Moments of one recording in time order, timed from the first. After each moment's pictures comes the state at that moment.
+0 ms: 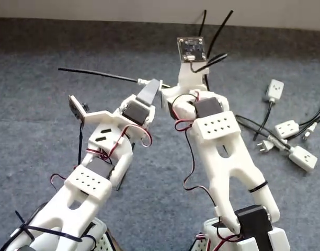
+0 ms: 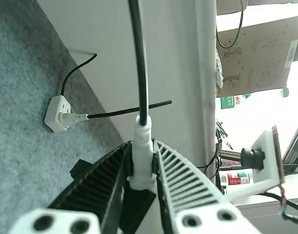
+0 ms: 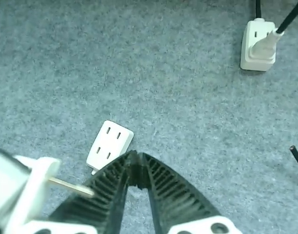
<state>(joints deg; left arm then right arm) 24.7 -41.4 69.5 -18.1 78.5 -21.1 -12.8 17.7 48.6 -10.9</state>
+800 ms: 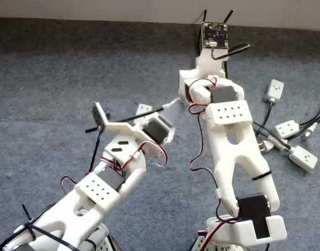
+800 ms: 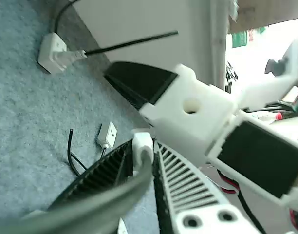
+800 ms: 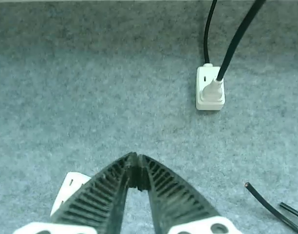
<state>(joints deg) 30.7 -42.1 72.1 -17.7 75.6 -14.7 -6.1 10.2 44.6 -8.2</state>
